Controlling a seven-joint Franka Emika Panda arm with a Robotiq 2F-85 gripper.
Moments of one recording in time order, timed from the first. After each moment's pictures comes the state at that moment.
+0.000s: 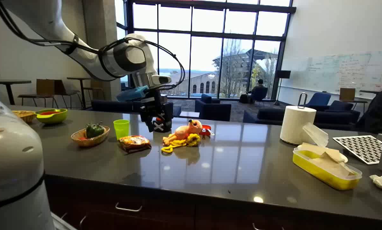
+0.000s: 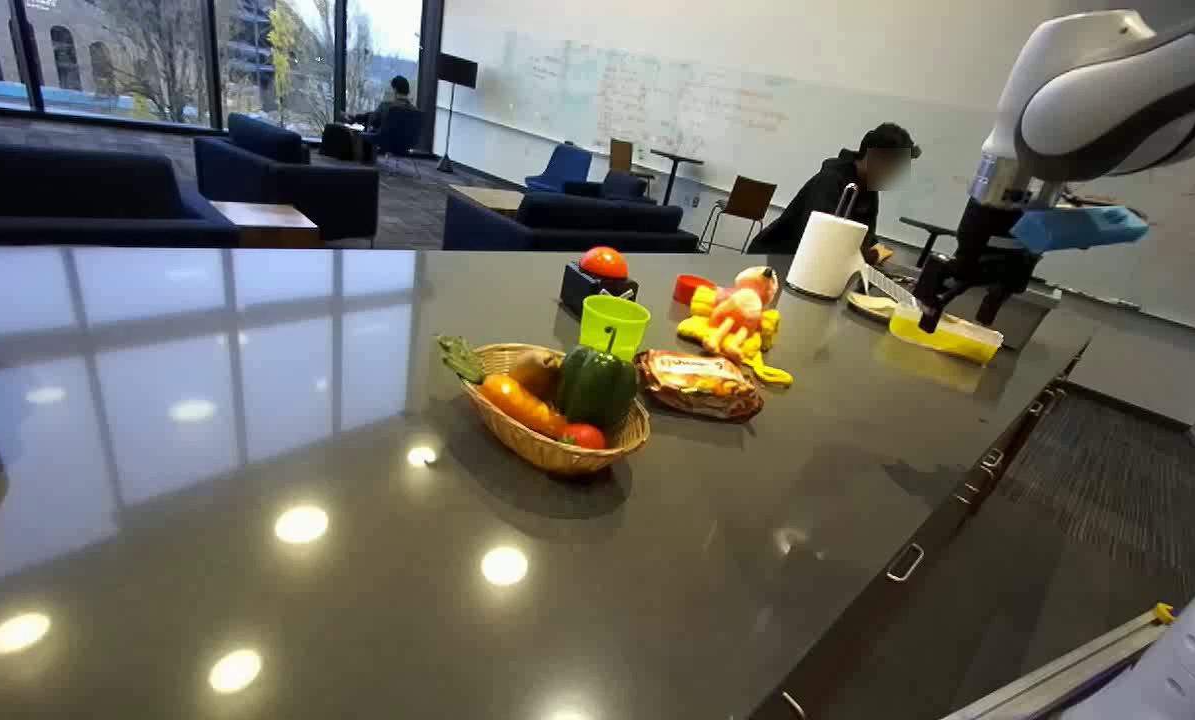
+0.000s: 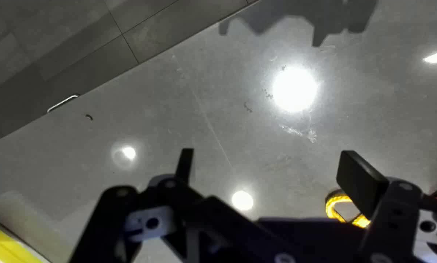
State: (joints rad) arm -0.21 -0.53 -0.01 -2.64 -0.29 2.21 0.11
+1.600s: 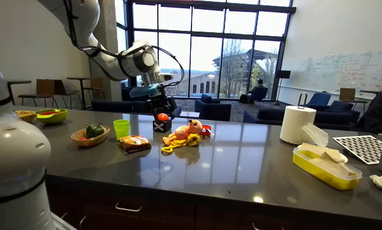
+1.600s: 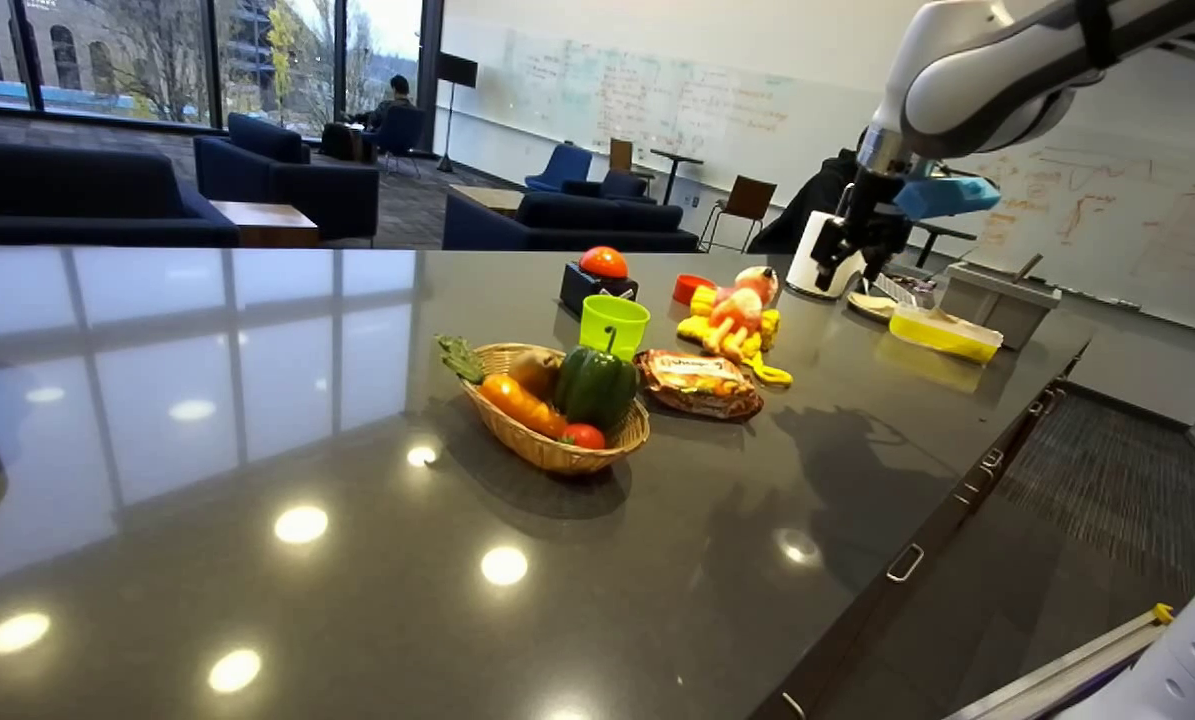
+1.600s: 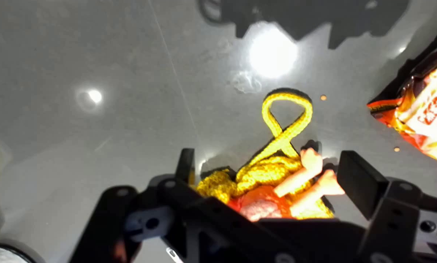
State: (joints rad) arm -0.08 -0.20 0.03 -2.35 -0.29 2.32 0.11
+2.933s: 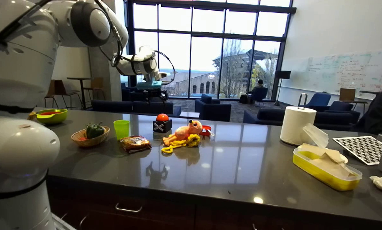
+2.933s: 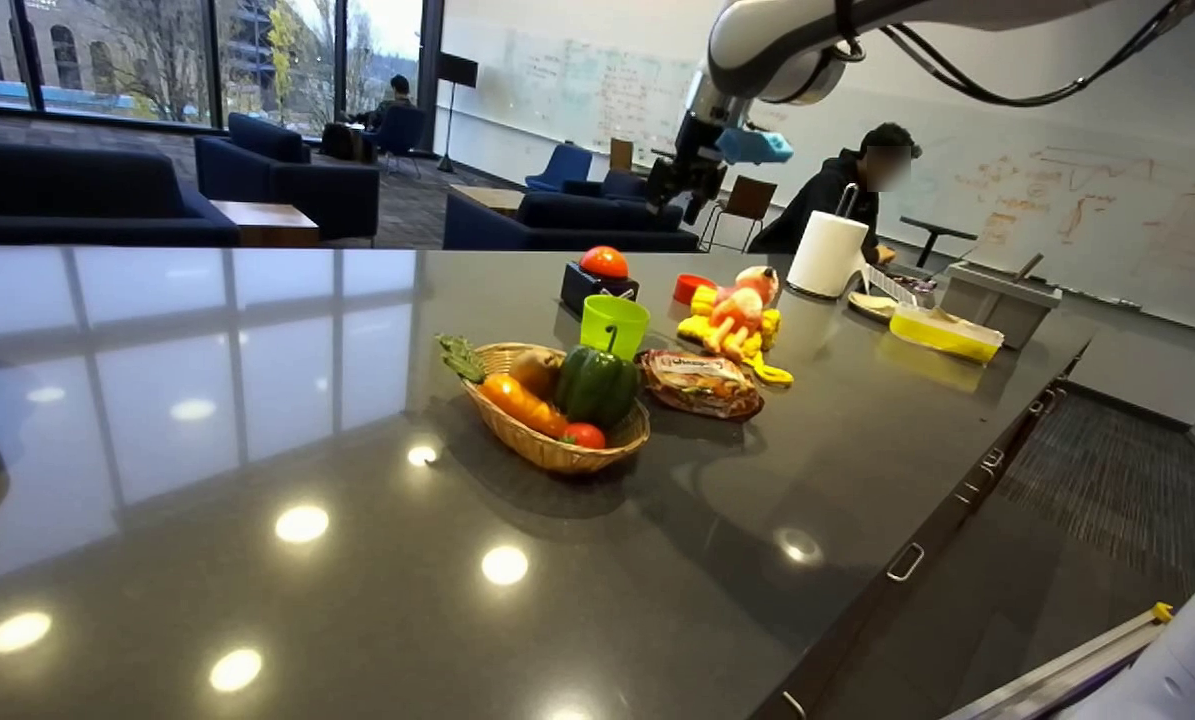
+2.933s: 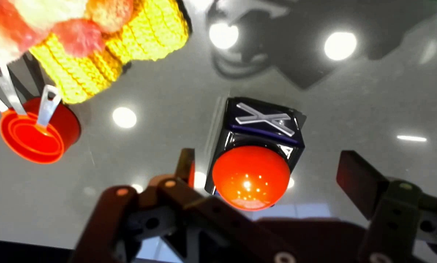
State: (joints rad) arm 0.10 0.36 0.10 -1.61 -0.13 2.23 -0.09
